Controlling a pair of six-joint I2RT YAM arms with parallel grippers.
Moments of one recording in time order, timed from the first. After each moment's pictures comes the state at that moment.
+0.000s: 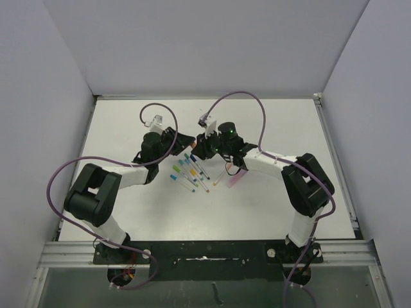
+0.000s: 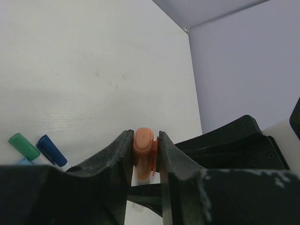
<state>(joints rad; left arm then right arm) -0.41 1.66 0.73 0.73 0.21 -1.04 0.64 1.80 1.12 0.24 -0.36 0.09</state>
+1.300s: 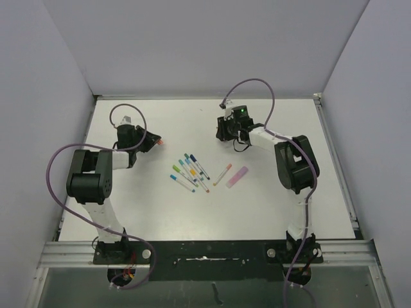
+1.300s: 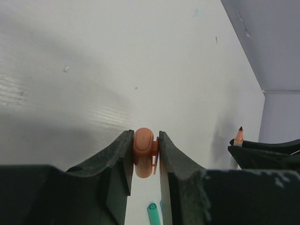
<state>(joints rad) -0.06 1.86 0.88 0.50 0.26 -0.93 0.40 2.08 1.45 -0.03 -0.21 0.07</state>
